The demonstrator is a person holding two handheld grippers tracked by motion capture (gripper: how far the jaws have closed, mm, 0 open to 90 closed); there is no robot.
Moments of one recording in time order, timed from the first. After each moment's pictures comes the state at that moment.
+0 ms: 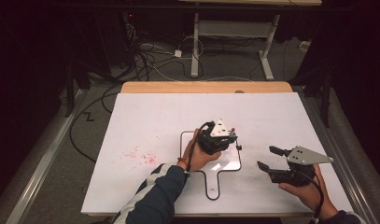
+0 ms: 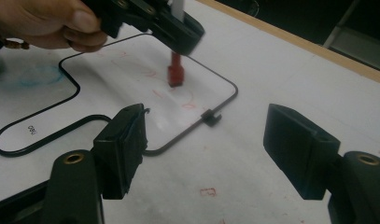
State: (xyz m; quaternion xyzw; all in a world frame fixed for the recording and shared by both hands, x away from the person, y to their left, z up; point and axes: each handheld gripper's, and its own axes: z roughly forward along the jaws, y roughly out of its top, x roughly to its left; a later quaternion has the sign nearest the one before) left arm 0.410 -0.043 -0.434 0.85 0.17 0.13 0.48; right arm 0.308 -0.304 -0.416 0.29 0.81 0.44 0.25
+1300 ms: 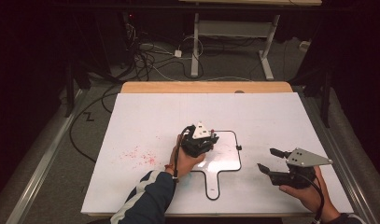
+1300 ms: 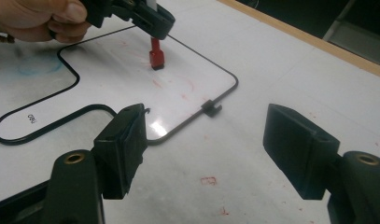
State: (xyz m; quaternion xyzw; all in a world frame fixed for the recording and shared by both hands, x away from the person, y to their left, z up) left arm 0.403 0.020 -0.454 0.84 0.26 0.15 0.46; right arm 0.304 -0.303 -0.417 0.29 0.82 0.43 0.25
